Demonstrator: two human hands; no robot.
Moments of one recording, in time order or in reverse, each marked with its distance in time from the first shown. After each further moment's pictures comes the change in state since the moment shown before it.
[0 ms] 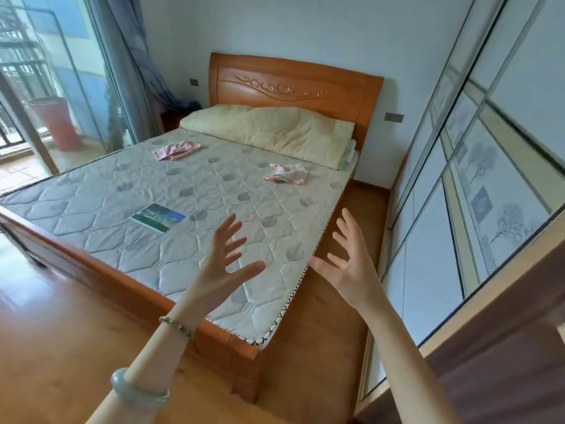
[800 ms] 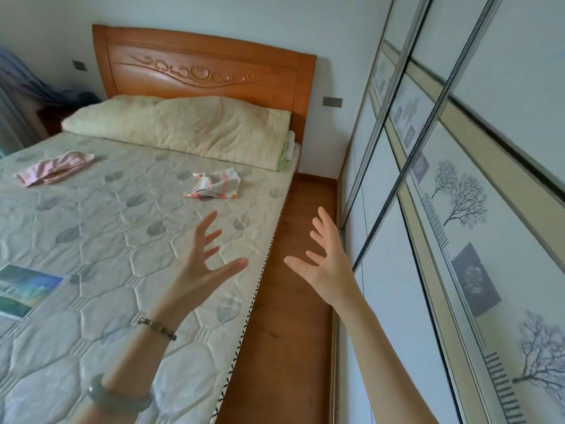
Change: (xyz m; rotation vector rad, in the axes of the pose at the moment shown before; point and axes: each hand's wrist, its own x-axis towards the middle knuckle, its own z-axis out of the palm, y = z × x) left_hand 0.361 -0.079 0.159 0.005 -0.147 -0.006; right_hand 0.295 0.147 -0.147 -0.017 0.165 0.132
